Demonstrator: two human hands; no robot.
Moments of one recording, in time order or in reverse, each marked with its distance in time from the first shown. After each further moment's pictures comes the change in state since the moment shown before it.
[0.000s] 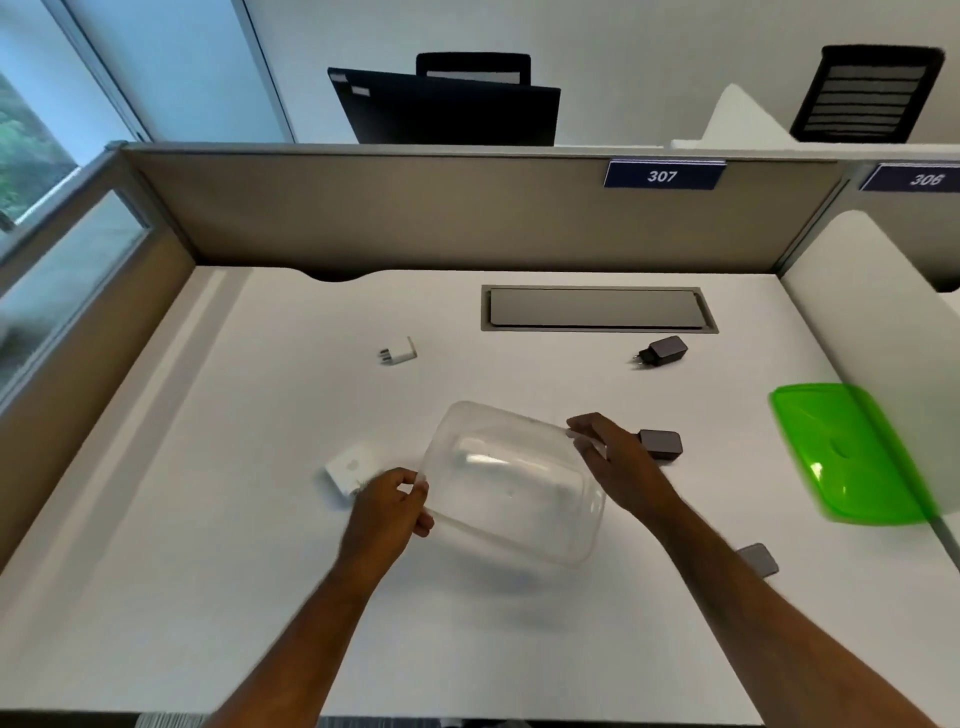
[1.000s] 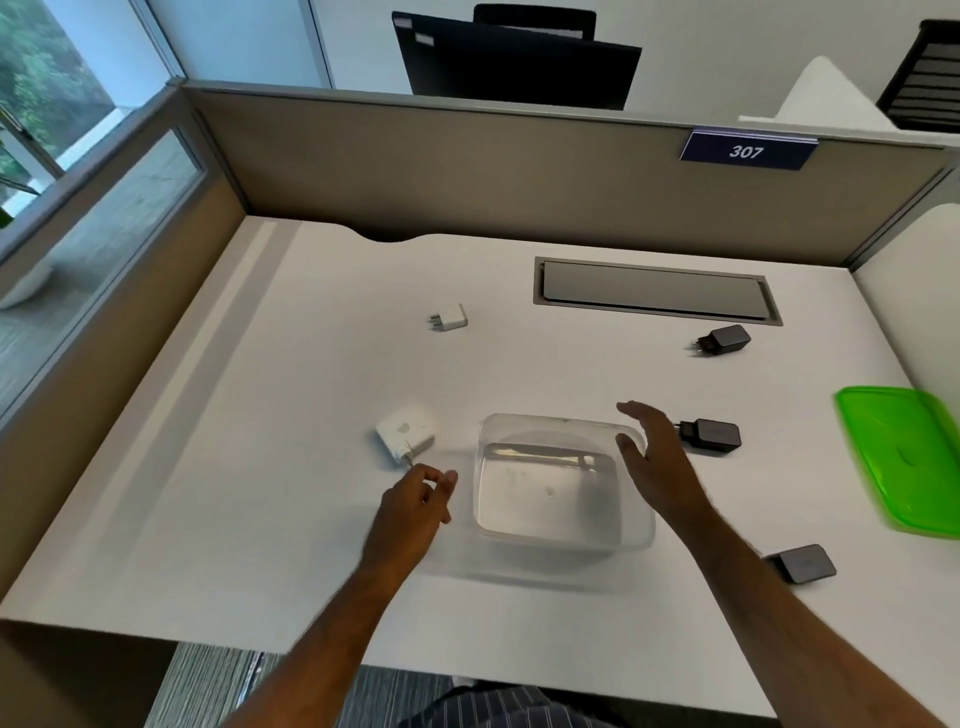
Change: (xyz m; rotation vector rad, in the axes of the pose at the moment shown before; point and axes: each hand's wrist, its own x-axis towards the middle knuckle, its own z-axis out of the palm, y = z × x) left_hand -0.017 -0.058 -0.025 0.061 -0.010 0.005; right_hand -0.008 -0.005 0.045 -0.057 0.125 0.014
